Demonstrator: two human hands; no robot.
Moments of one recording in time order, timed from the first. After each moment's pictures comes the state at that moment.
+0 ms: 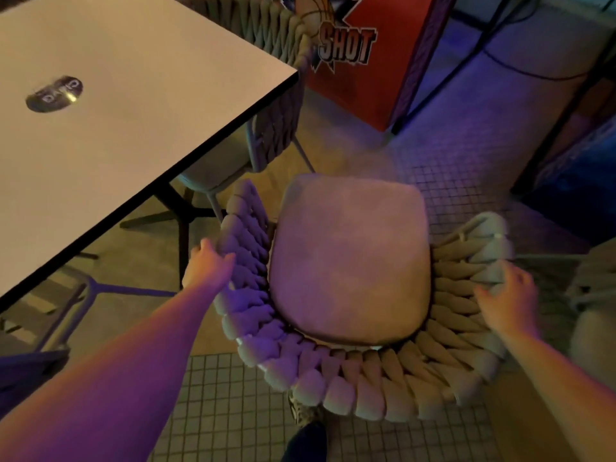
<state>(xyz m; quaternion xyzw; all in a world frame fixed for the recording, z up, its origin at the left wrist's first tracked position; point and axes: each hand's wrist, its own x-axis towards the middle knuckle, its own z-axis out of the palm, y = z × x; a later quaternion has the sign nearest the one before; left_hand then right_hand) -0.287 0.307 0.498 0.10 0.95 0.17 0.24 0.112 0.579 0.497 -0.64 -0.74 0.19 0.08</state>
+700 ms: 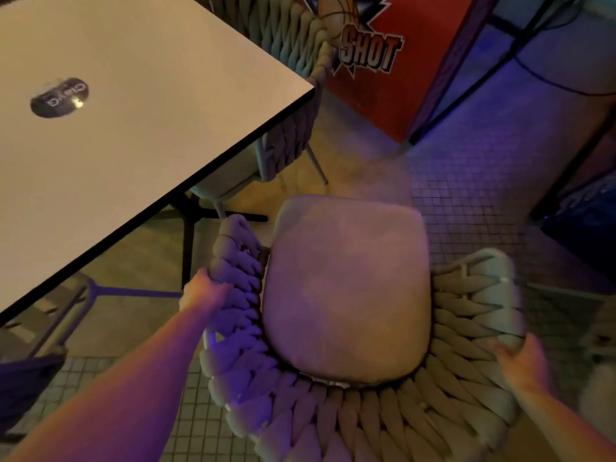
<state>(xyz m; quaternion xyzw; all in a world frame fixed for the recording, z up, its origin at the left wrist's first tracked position) -0.307 0.317 0.485 0.00 0.94 0.18 0.30 0.119 0.607 0.477 -0.74 -0.62 0.25 -0.02</state>
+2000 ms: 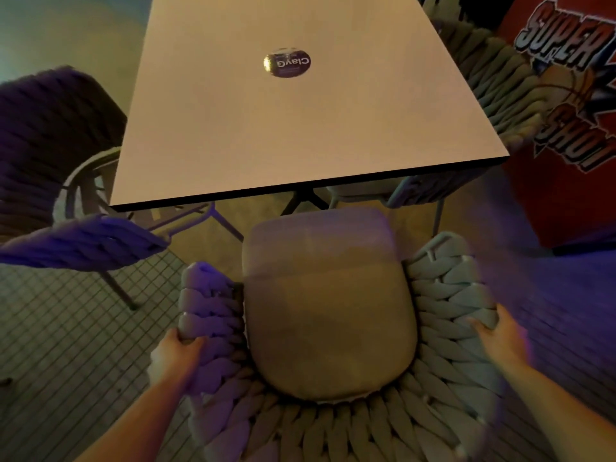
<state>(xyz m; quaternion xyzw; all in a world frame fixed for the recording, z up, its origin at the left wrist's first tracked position) -0.188 0.127 0.489 -0.38 0.87 0.28 0.18 -0.160 0.635 0.492 -0.37 -0.87 0.32 -0.06</state>
